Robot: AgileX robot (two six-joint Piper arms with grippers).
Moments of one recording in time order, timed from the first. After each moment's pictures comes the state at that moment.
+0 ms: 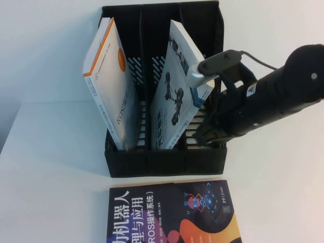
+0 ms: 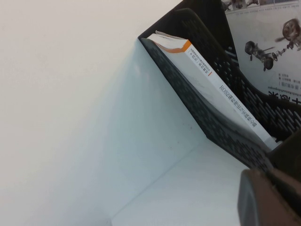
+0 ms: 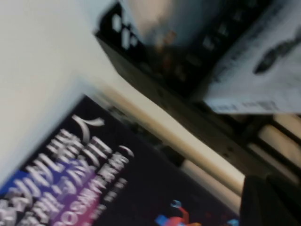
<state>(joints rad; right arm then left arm) 0.54 1.67 -1.31 0.39 0.68 -0.36 -0.49 0.19 -0.22 0.66 0.24 -0.15</state>
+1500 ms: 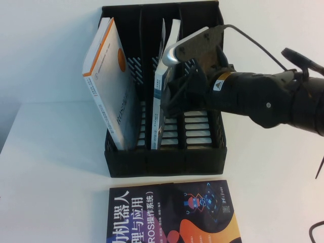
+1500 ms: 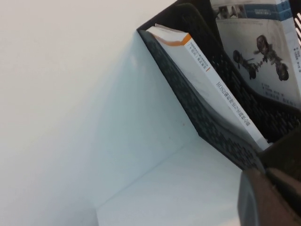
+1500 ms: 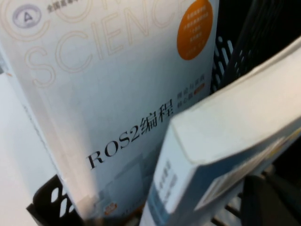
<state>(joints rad) 0.63 1.79 -1.31 0.26 0.07 -0.32 -0.49 0.19 -0.21 0.67 0.24 -0.23</state>
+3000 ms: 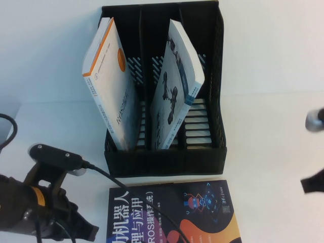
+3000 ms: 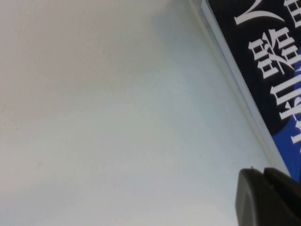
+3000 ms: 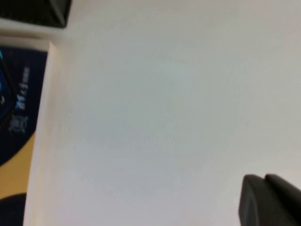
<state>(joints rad) 0.45 1.24 -0.83 -0.27 0.81 0.41 -0.49 1.21 -0.67 -0.01 0.70 -0.10</state>
